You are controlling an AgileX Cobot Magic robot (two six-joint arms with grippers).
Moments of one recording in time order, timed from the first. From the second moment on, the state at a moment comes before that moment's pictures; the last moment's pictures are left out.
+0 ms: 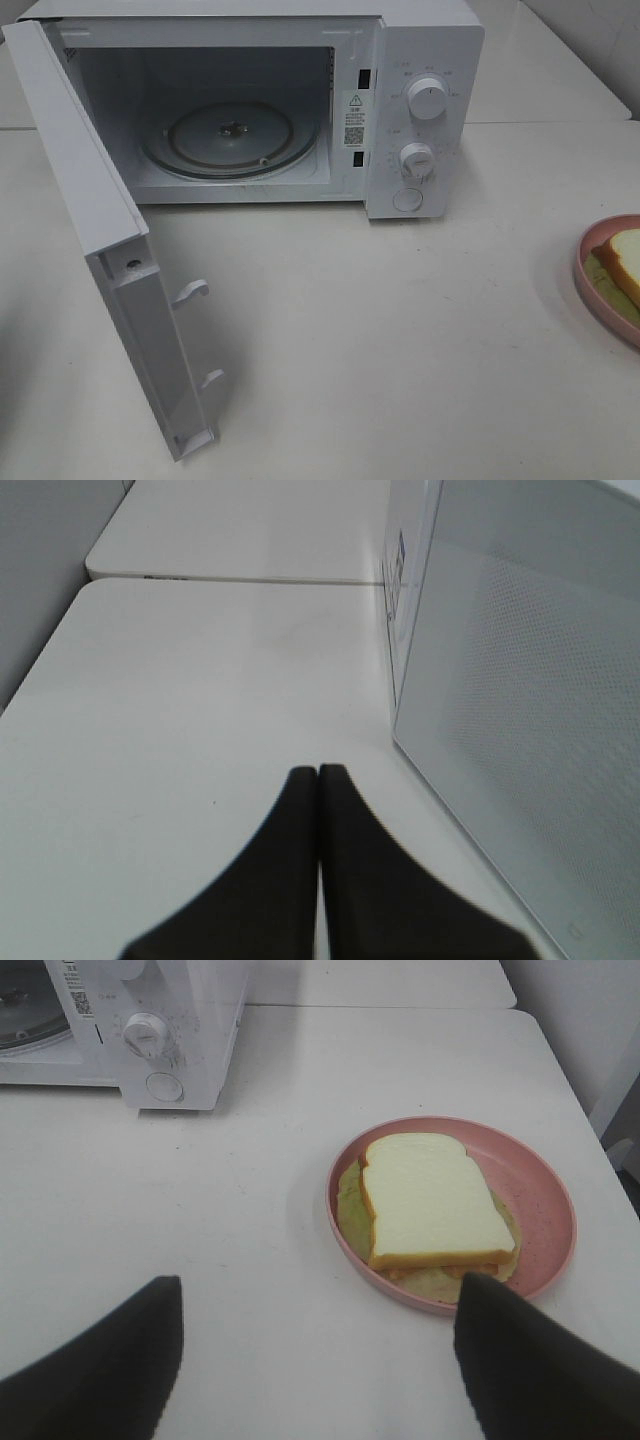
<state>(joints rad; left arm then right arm) 0.03 0.87 -0.32 0.01 -0.08 -0.02 0.02 0.00 -0.50 -0.01 1.00 0.00</state>
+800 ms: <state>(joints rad) 0.03 1.49 -0.32 0.29 -0.81 -0.16 0.02 0.00 -0.50 -0.01 1.00 0.00</state>
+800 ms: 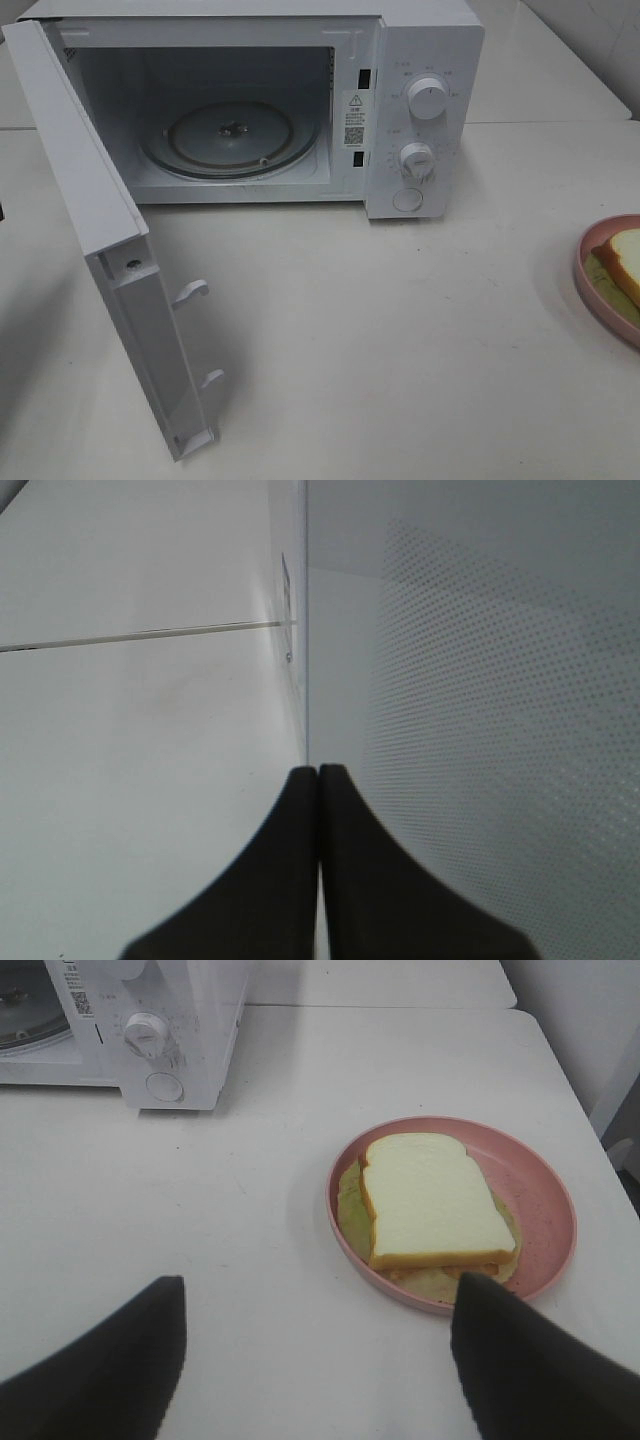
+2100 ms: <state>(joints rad) -0.46 1.80 -0.65 0.13 -0.85 -0.18 0.02 0.00 -0.50 -0.01 1.00 0.00</state>
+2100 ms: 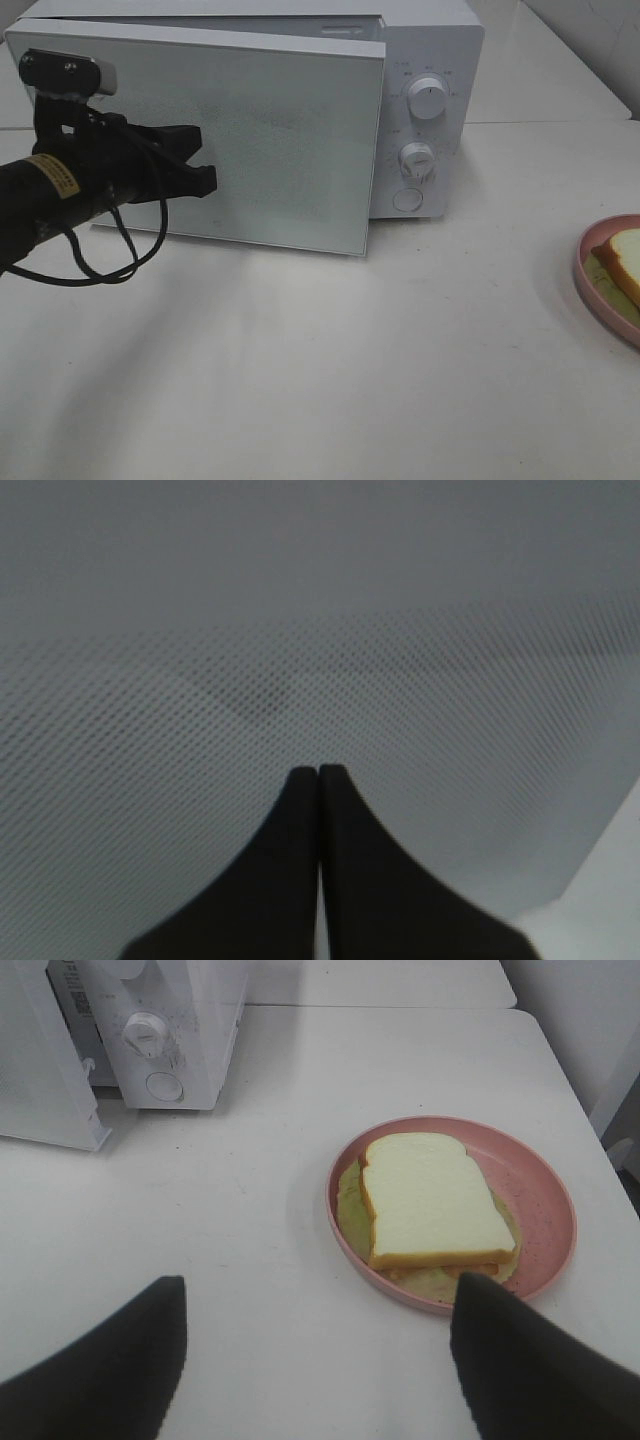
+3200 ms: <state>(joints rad) -0.66 2.00 -1.07 -0.03 -0.57 -0.08 0.02 0.00 -0.50 -0.01 1.00 0.00</state>
